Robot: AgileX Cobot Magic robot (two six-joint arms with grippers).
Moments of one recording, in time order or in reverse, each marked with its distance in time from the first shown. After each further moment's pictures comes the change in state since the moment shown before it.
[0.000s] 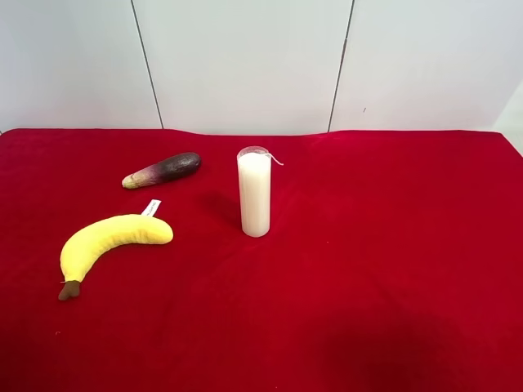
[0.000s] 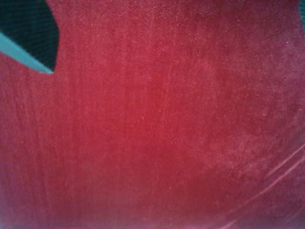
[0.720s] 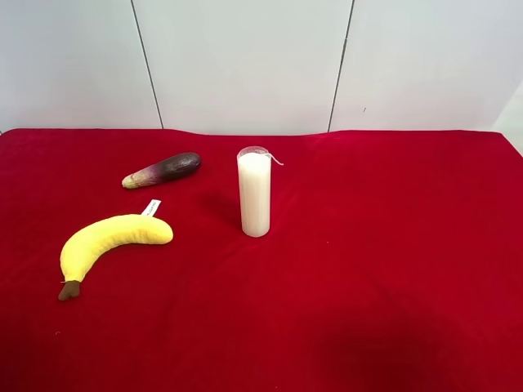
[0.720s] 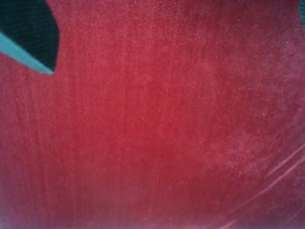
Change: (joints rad) left arm 0.000 0.000 0.000 0.000 -0.002 0.000; right arm 0.000 0.000 0.000 0.000 0.000 0.000
